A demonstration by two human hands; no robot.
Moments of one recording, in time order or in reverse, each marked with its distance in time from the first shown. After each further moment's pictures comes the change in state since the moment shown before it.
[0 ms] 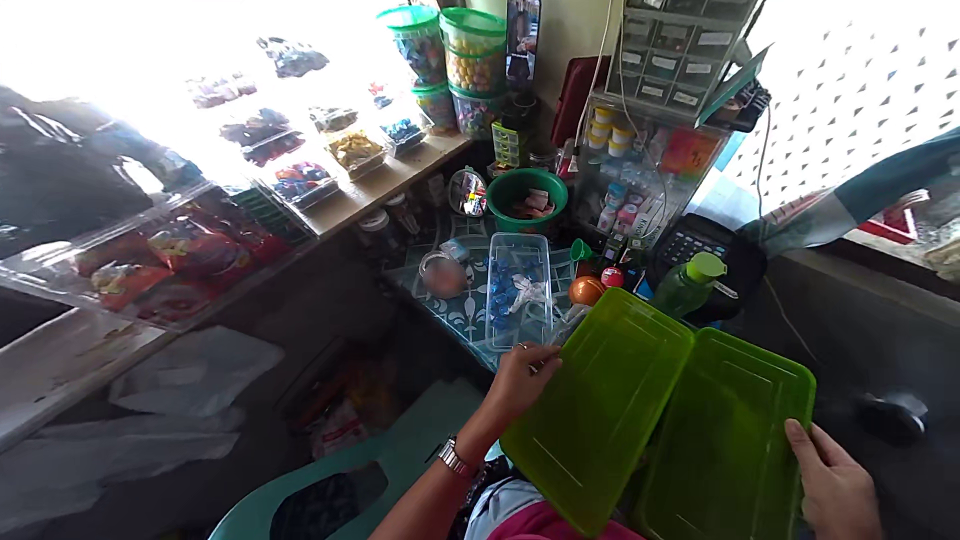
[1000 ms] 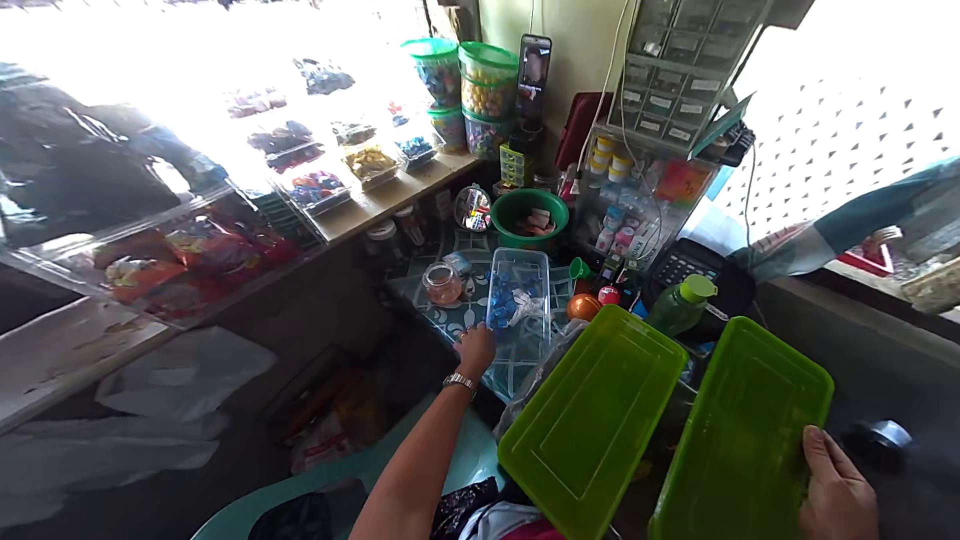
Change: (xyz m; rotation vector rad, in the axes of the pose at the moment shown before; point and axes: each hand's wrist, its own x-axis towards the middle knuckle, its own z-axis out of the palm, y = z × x) left_hand 0.094 -0.126 -0.024 0.350 0.162 -0.491; right_hand -0.002 -0.034 0.005 0.354 0.123 -0.006
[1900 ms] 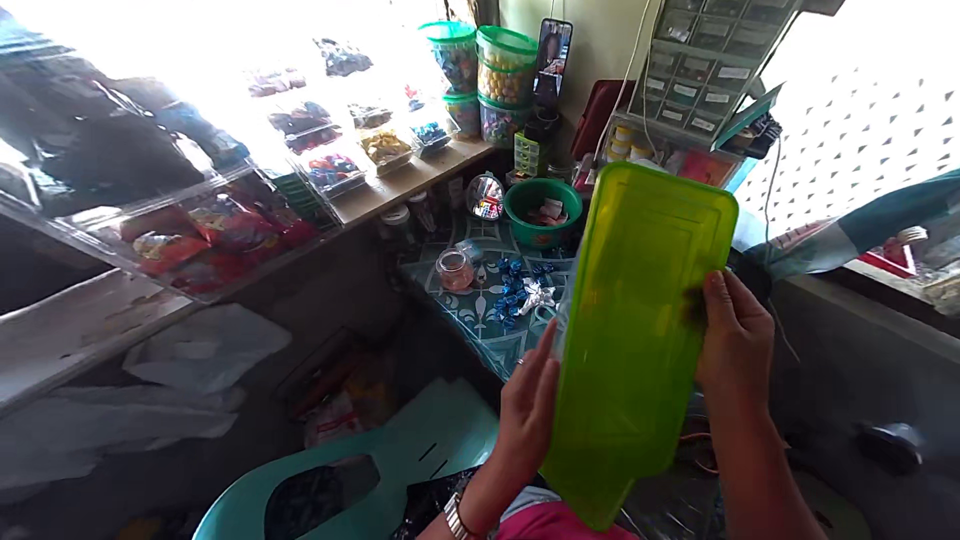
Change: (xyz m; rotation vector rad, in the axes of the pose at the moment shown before) left_hand -0.214 0.064 -0.038 -1.006 0.192 0.753; right_hand -0.045 -0.121 0.145 0.233 -0.449 -0.437
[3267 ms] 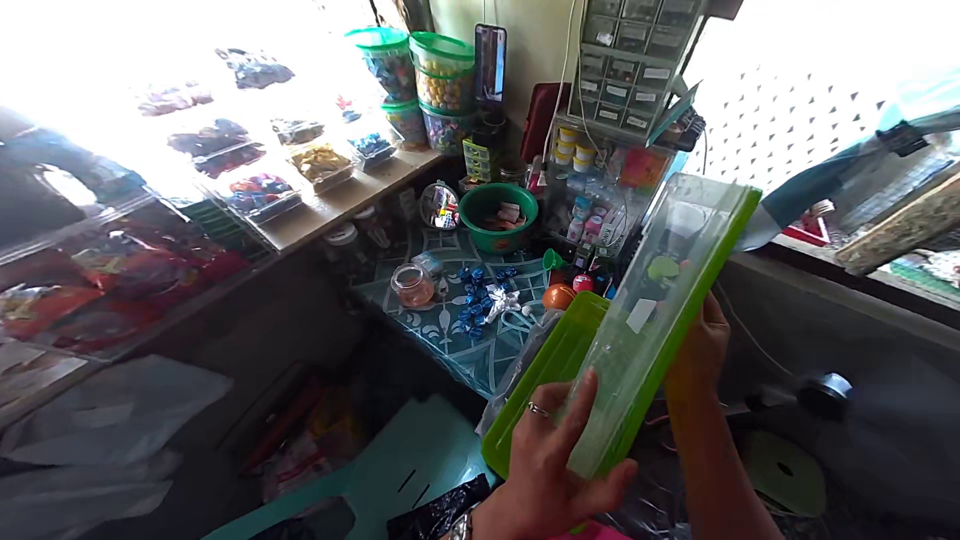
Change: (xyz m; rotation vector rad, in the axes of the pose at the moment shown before) left_hand -0.020 -0.009 0.044 0.398 -0.105 0.467; right_hand 0.002 0.027 -0.019 0.164 0.359 0.143
